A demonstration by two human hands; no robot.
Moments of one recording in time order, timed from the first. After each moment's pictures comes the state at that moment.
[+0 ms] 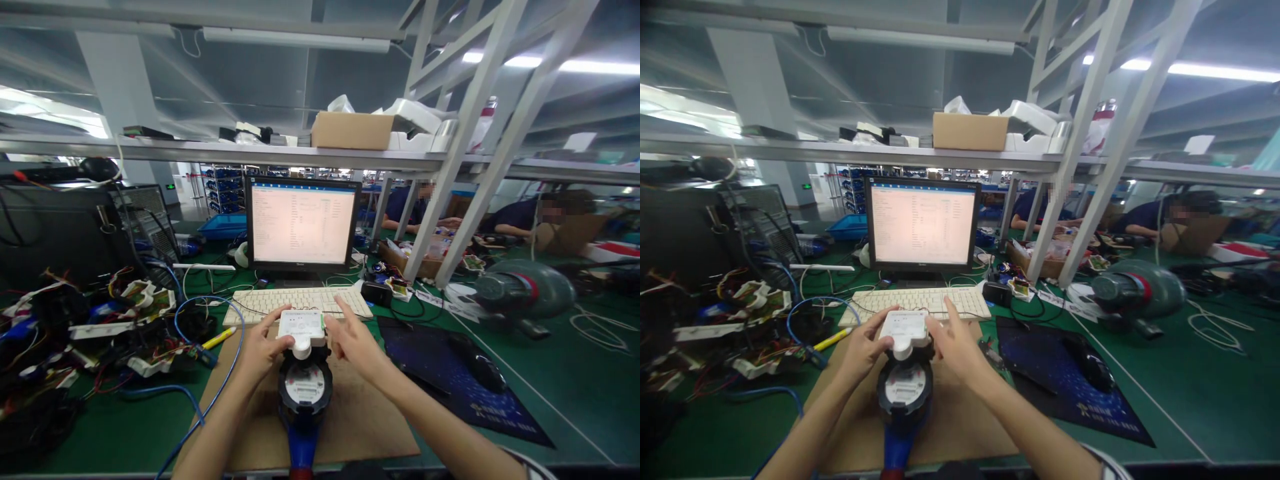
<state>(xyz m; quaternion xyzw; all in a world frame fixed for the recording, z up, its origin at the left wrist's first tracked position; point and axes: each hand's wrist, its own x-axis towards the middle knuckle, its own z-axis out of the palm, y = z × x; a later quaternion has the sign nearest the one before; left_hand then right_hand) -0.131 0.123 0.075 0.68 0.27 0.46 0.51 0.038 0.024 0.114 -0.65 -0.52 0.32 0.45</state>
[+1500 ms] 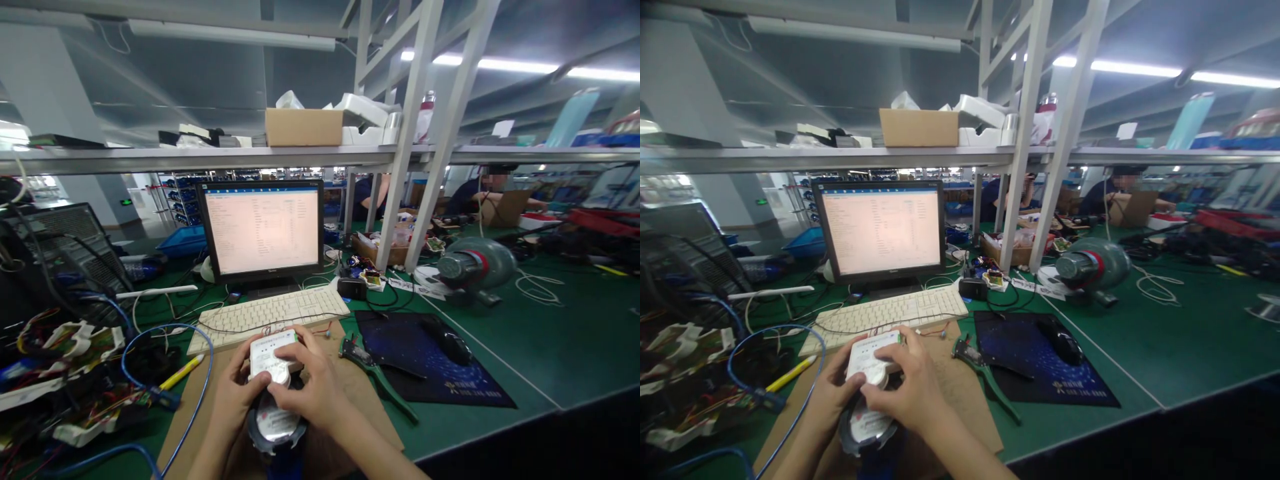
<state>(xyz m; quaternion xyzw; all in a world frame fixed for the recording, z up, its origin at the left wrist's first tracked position) -0.128 0.103 0.055 0.61 0.29 0.44 0.59 0.011 0.017 0.075 -0.55 -0.60 0.13 0.57</state>
